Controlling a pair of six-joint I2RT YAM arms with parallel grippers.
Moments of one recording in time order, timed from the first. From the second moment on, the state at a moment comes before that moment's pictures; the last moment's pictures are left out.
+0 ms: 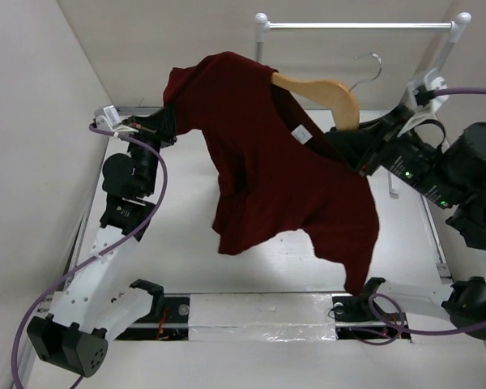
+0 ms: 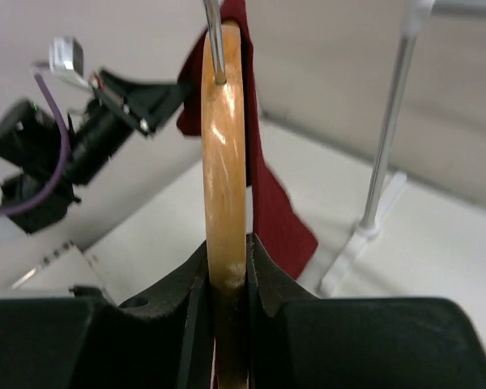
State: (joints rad) left arm -0.33 0.94 0.94 0.35 -0.23 -0.65; right arm 0.86 1.08 1.91 -0.78 0.10 0.19
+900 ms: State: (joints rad) left arm -0.46 0.76 0.43 0.48 0.14 -0.72; right arm 0.31 1.20 1.72 -0.79 0.33 0.17
